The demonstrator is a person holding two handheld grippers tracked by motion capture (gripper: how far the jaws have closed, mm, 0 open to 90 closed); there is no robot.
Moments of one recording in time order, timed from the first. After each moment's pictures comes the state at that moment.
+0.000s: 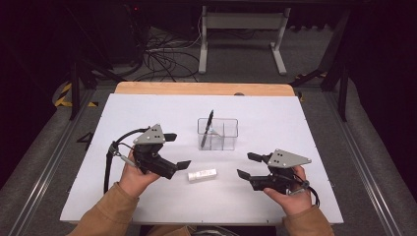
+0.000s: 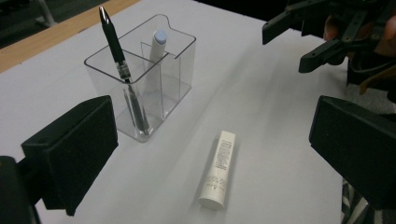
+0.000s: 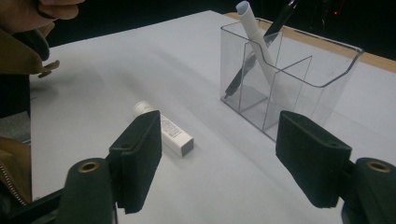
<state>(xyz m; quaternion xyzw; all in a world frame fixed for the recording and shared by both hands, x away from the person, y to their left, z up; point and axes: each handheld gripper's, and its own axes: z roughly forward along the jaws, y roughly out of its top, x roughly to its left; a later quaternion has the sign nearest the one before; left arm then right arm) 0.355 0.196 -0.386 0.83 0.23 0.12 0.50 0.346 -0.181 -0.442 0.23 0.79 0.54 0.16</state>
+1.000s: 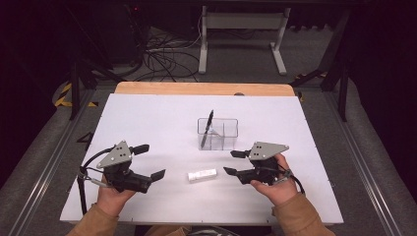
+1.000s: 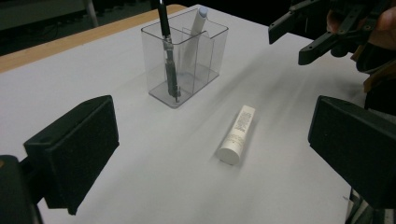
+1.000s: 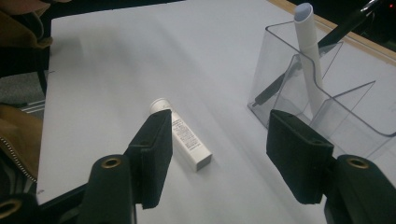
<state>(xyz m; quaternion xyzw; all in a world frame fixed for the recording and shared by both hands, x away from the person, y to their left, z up) 0.312 0.254 -0.414 0.78 0.28 0.17 0.53 0.367 -0.143 -0.429 0.15 0.84 0.50 0.13</state>
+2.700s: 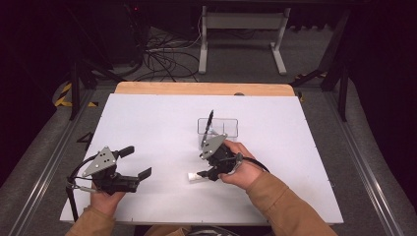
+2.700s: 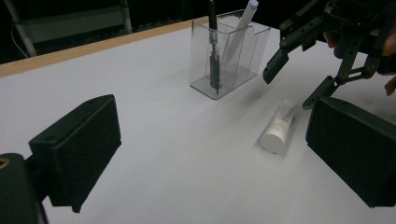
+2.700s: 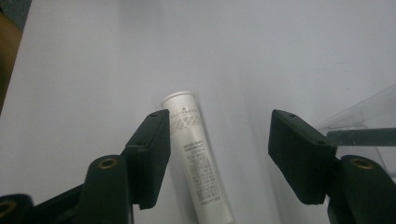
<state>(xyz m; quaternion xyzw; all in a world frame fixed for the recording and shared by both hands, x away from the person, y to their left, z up) 0.310 0.288 -0.444 0.74 0.32 0.22 0.55 0.404 -0.041 -0.437 0.01 0.94 0.33 0.09</state>
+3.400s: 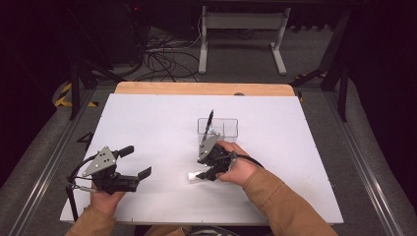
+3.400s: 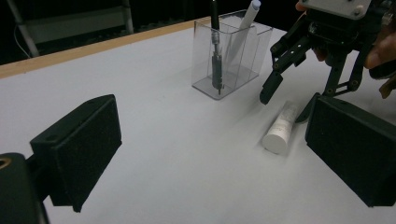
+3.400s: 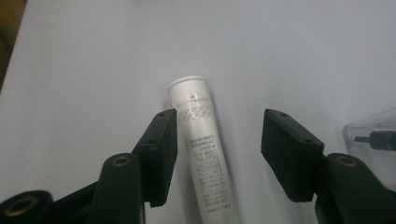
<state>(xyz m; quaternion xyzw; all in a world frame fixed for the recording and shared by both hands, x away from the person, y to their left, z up) 0.311 0.288 -0.445 0.74 0.32 0.22 0.55 0.415 -0.031 -0.454 -0.01 0.95 0.30 0.05</state>
